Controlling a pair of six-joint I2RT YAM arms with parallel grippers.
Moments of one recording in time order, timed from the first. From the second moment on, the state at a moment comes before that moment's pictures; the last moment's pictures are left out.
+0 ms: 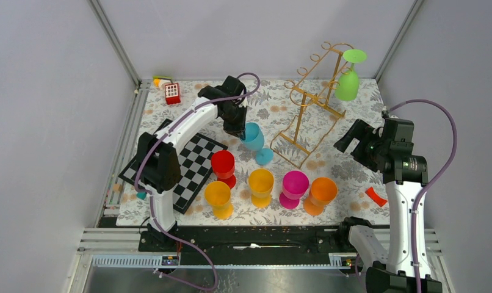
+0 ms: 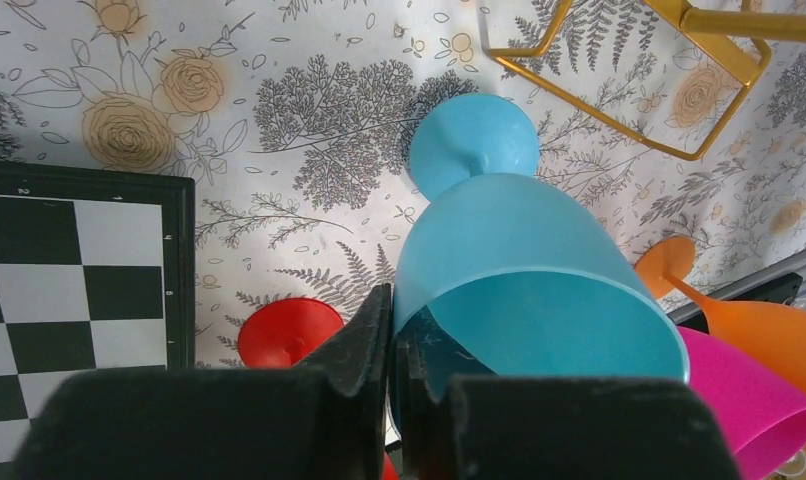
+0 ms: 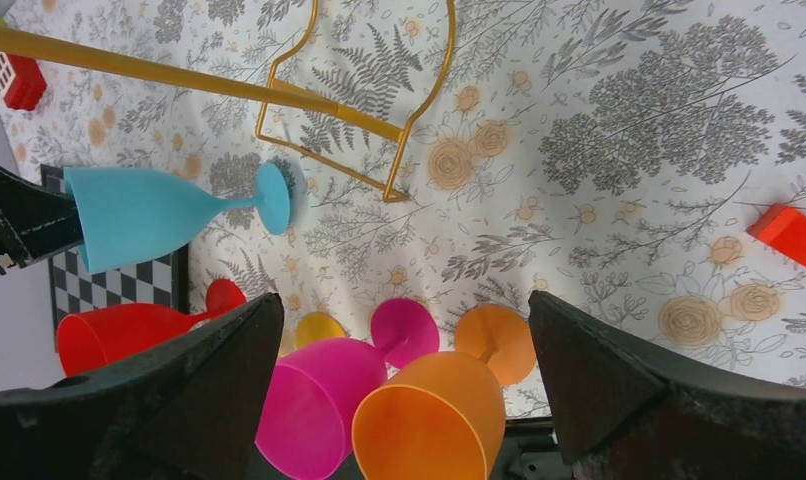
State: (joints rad) left arm -0.53 1.93 1.78 -1.00 0.23 -0.39; right arm -0.13 0.88 1.13 -1.03 -0.21 0.45
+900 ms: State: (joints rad) left arm -0.54 1.54 1.85 -1.00 -0.08 -0.25; right arm -0.13 0.96 1.41 -1.10 -0.32 0.58
